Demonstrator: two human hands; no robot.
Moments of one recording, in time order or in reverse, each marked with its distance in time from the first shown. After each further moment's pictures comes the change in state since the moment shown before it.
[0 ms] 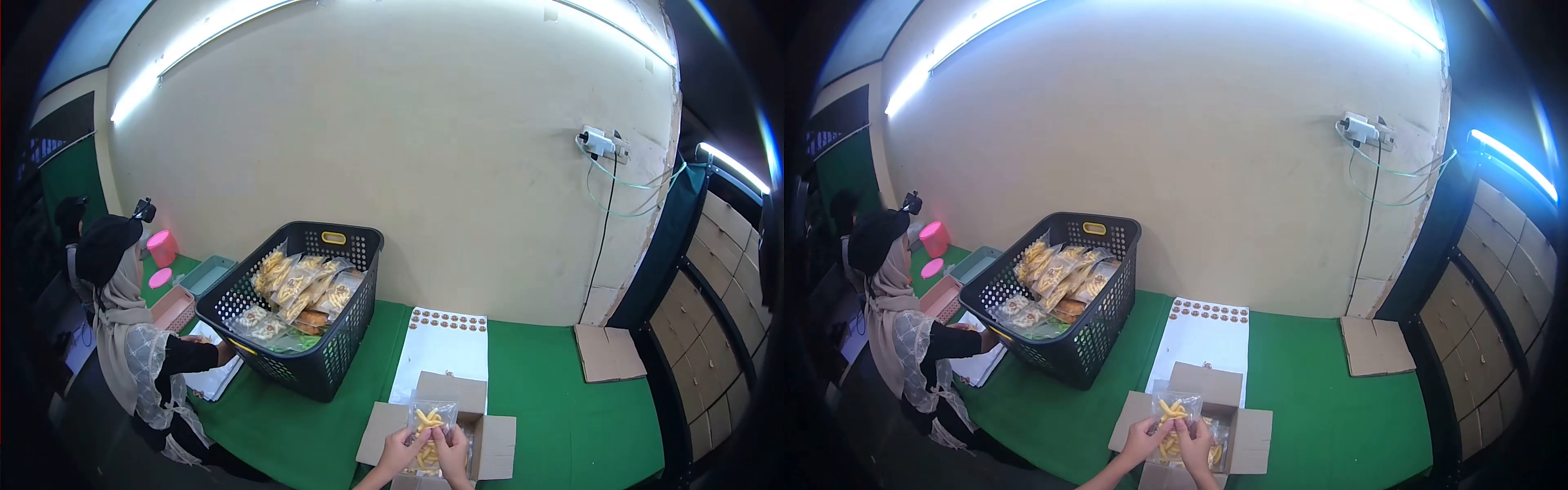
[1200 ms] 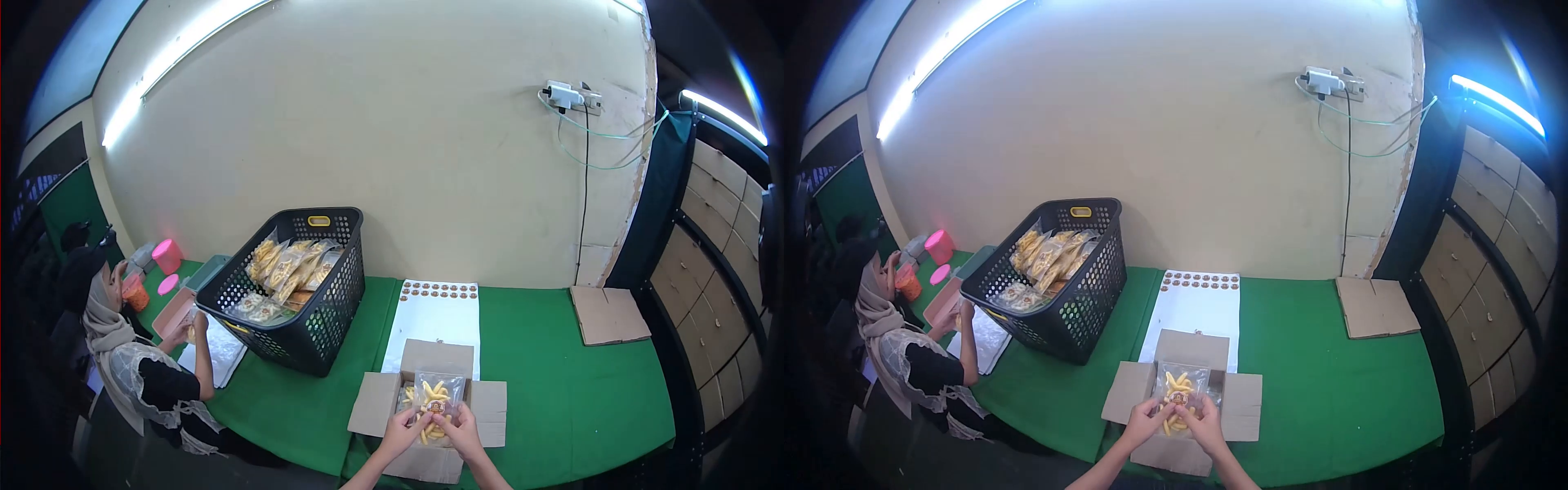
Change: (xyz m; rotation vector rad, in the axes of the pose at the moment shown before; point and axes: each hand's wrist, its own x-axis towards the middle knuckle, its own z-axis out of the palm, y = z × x) left_hand -0.033 0.011 0.038 -0.032 -0.160 -0.108; right_hand -0.020 -0.009 -0.071 0.214 -0.209 0.178
